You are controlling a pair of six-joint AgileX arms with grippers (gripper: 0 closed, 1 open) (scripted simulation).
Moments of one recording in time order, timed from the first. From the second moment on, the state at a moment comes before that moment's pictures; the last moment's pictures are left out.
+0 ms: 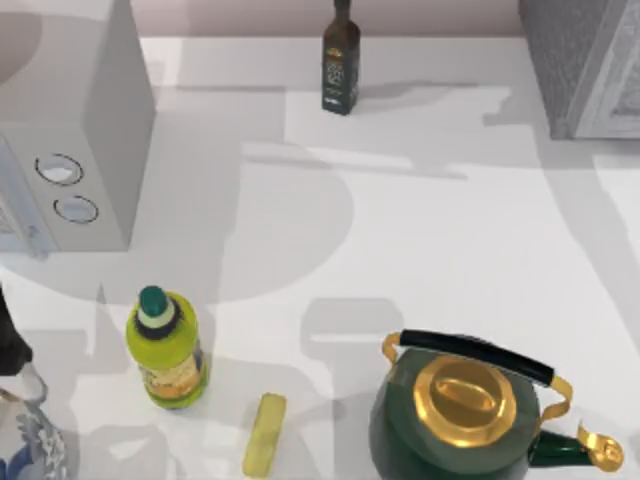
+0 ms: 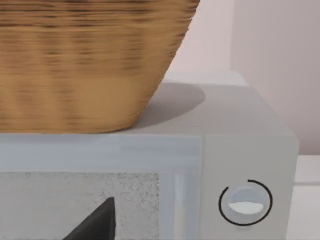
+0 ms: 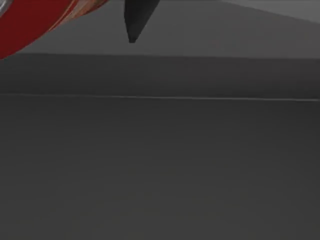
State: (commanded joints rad) left arm 0.00 0.00 0.00 0.00 0.00 0.00; right arm 0.19 1.38 1.81 -0.44 0.18 0.01
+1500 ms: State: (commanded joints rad) left arm 0.00 0.00 0.00 0.00 0.00 0.00; right arm 0.10 2.08 2.75 -0.68 0.12 0.02
